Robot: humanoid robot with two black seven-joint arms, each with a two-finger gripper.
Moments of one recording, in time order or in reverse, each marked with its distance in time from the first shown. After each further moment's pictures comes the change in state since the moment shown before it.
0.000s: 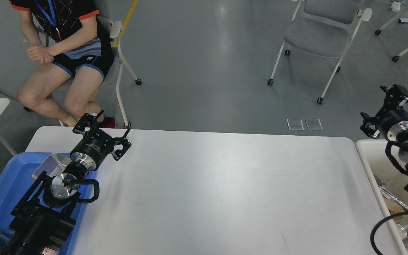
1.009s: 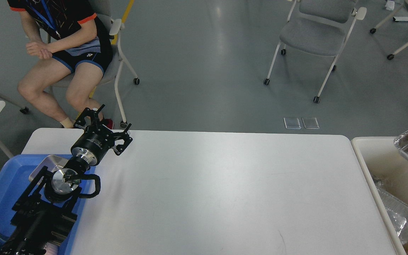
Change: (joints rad) left arm -0.027 -0.003 -0.002 0.004 -0.002 -0.001 -0.001; right arm -0.274 -0.504 -0.479 0.069 -0.407 0.169 -0.060
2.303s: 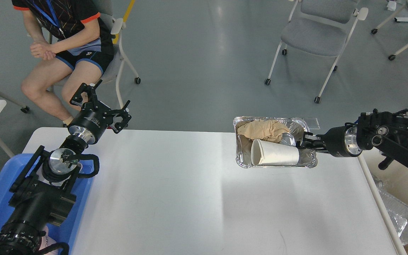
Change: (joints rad) left arm -0.095 0.011 -0.030 -0.009 0.025 0.000 -0.004; right arm 0.398 0.271 -0.256 0.580 -0.391 0.100 0.003
